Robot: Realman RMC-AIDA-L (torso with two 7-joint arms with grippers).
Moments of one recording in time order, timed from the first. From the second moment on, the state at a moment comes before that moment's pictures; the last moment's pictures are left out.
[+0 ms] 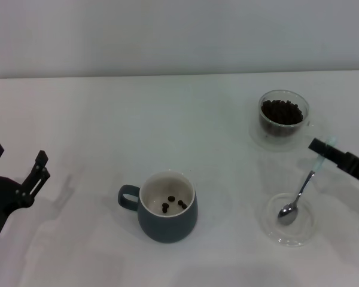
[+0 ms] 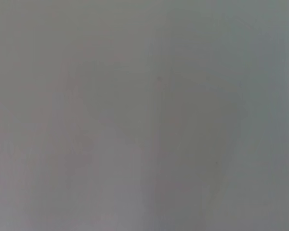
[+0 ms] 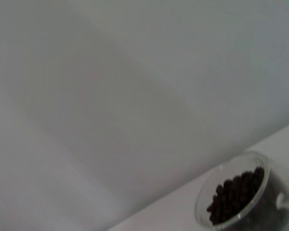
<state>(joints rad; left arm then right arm) -0.28 -2.09 2.83 0.17 -1.13 1.38 -0.16 0.35 1.91 -1.83 -0.05 -0.26 -1.32 1.40</state>
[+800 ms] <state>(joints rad) -0.29 -2.09 2.83 0.17 -1.13 1.38 -0.16 0.35 1.97 -1.84 -0.05 -0.27 -1.25 1.41</state>
